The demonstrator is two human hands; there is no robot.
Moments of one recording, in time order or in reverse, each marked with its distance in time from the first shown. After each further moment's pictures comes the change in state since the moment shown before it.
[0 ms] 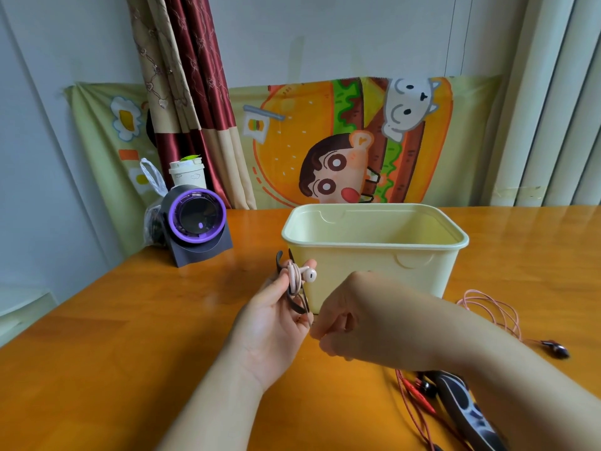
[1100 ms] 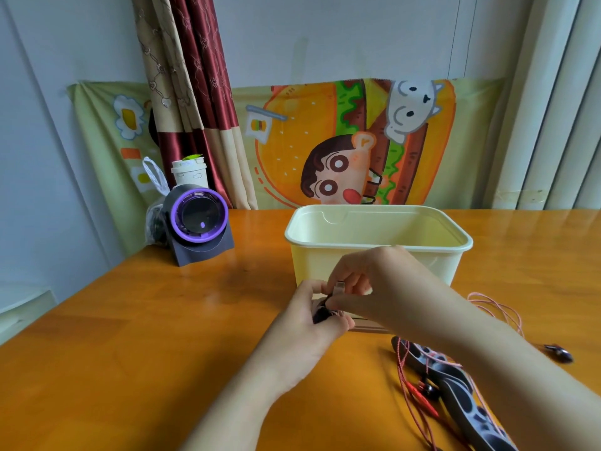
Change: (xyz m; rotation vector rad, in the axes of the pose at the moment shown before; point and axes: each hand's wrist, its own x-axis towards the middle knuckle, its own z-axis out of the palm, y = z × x) left_hand -0.010 -0.010 0.001 0.941 -0.179 0.187; right_hand 0.012 0.019 -0.004 -0.038 0.284 0.002
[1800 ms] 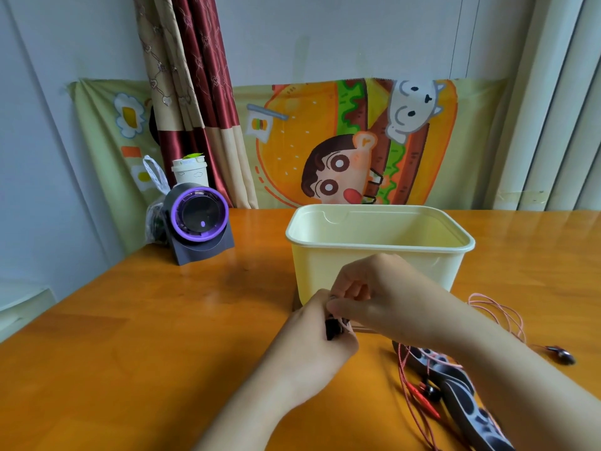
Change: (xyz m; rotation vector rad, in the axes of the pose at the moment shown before) left_hand -0.006 0.008 0.008 0.261 0.037 0.029; right_hand 0.002 0.009 0.008 0.094 -0.054 -0.003
